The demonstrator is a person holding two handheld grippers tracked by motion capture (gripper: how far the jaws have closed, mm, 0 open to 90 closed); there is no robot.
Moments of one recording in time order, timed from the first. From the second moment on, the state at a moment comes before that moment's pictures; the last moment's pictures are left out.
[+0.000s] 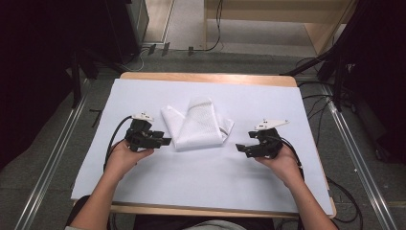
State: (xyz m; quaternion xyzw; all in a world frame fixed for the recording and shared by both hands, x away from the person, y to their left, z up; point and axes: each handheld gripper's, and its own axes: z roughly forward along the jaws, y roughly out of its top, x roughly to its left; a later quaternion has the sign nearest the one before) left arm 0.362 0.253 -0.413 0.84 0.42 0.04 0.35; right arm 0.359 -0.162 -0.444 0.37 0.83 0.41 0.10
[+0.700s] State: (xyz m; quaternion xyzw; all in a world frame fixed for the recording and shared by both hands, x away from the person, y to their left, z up) left arm 0.374 0.262 -0.424 0.84 0.43 0.04 0.33; right arm 0.360 -0.168 -0.447 0.39 0.83 0.40 0.09
